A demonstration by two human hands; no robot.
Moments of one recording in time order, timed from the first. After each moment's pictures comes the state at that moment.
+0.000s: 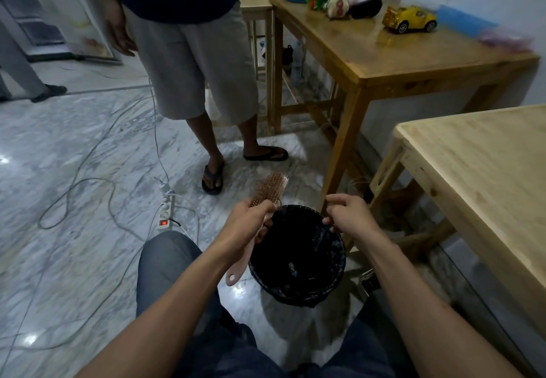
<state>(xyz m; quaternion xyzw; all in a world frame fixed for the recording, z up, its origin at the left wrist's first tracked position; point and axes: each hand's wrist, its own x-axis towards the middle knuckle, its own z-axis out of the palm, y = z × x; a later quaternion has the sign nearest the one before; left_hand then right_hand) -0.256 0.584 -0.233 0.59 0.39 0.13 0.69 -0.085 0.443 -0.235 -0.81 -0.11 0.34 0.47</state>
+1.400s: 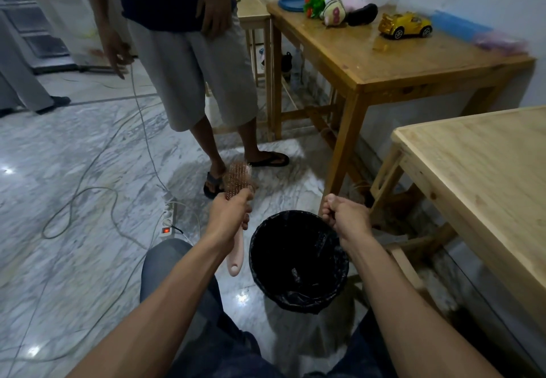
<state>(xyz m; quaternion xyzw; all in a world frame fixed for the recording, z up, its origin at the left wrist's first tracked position) -0.261 0.611 -0.214 0.54 0.47 0.22 0.66 -0.098 0.462 -0.237 -0.66 0.06 0.30 0.68</state>
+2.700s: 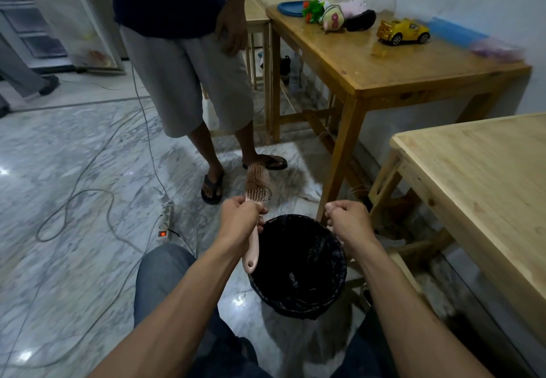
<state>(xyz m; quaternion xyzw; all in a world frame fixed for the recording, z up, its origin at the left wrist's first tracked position) -0.240 0.595 -0.212 0.52 0.48 0.21 0.67 -0.095 0.449 -0.224 -0.82 -0.10 0.26 0.50</state>
